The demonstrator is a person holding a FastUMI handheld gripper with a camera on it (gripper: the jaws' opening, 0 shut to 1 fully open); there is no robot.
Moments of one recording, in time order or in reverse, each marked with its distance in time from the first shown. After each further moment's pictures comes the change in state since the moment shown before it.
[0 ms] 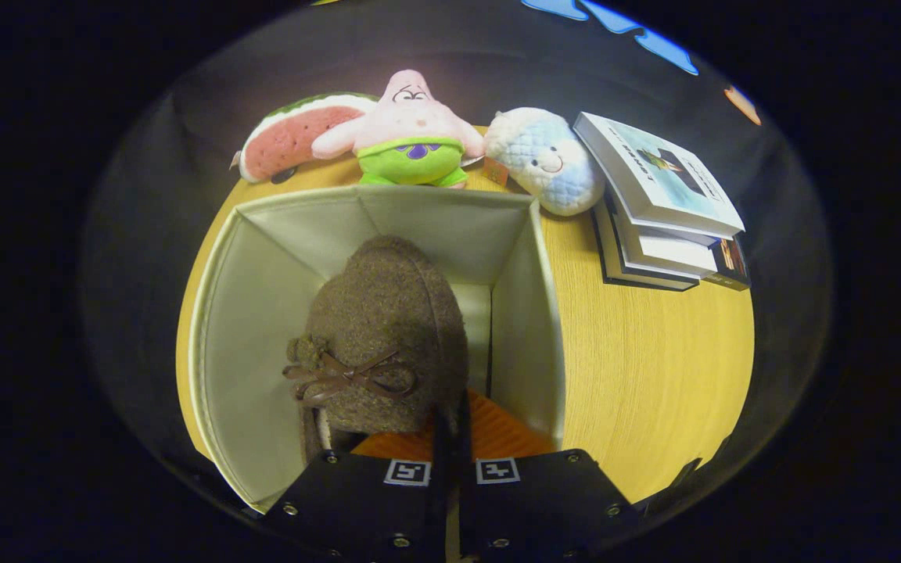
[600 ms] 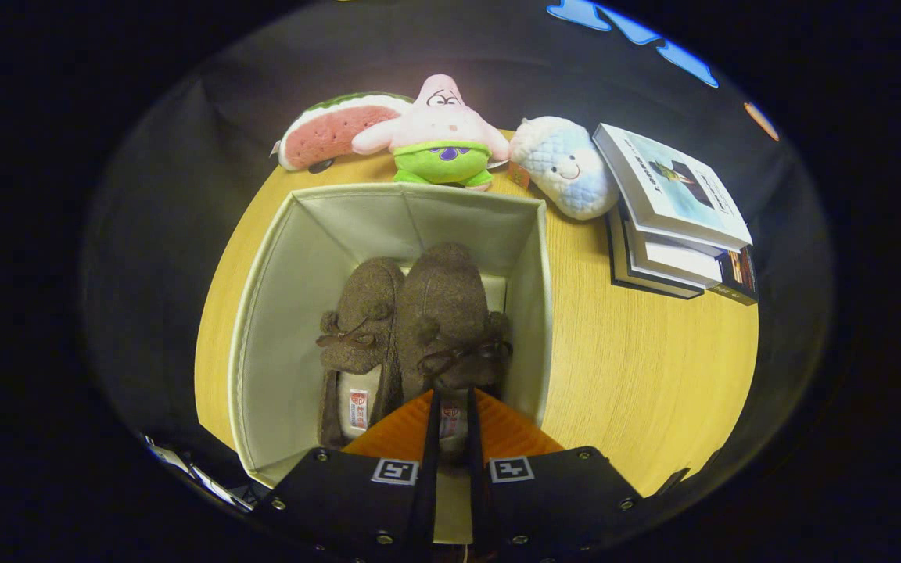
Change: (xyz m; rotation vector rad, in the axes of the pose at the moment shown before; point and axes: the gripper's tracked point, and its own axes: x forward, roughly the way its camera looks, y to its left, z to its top) arm -0.040 0.002 -0.007 -0.020 -0.018 0.137
